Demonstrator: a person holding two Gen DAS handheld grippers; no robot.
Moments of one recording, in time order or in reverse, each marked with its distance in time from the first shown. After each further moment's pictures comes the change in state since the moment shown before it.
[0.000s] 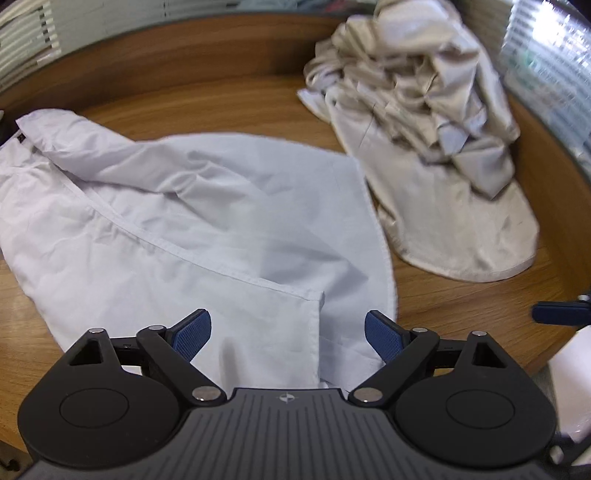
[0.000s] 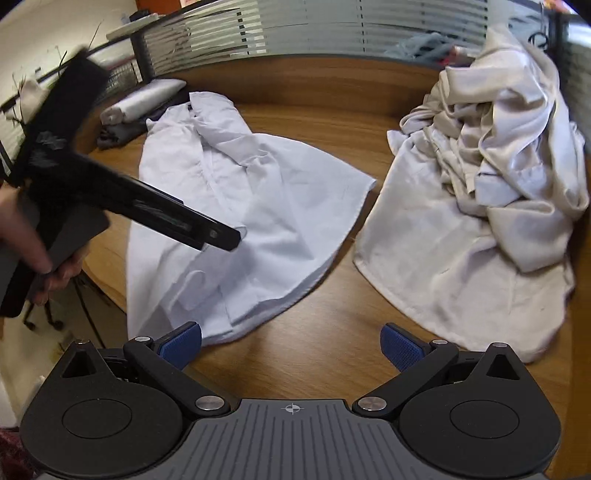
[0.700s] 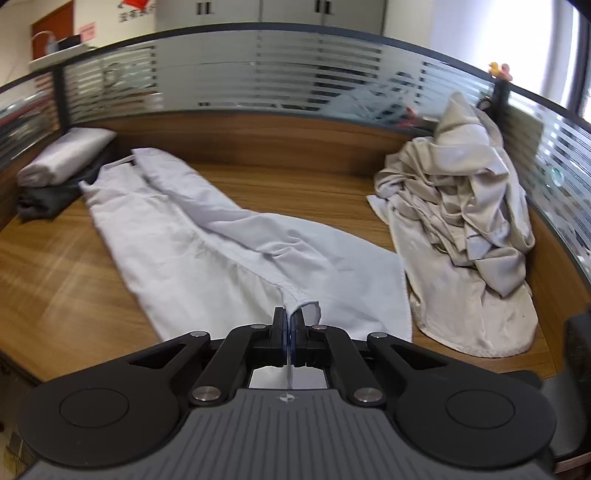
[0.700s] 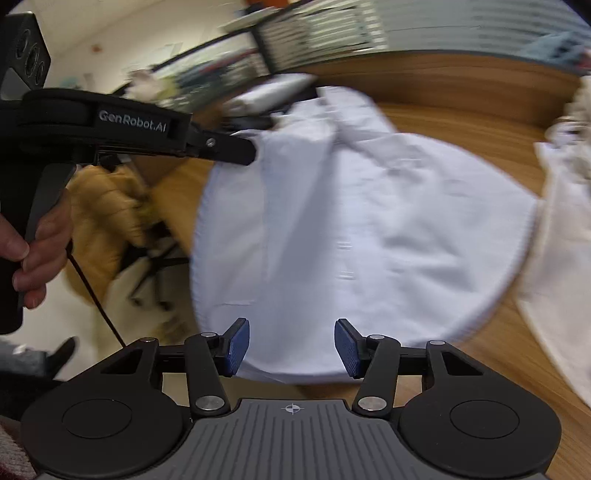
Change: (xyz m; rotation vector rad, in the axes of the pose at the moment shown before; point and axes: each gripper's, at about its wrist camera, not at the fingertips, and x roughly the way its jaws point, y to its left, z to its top) left arm -0.130 0.020 -0.045 -0.255 -0.310 0.162; right arm 0.050 0.041 0.015 -0.111 -0.008 0.443
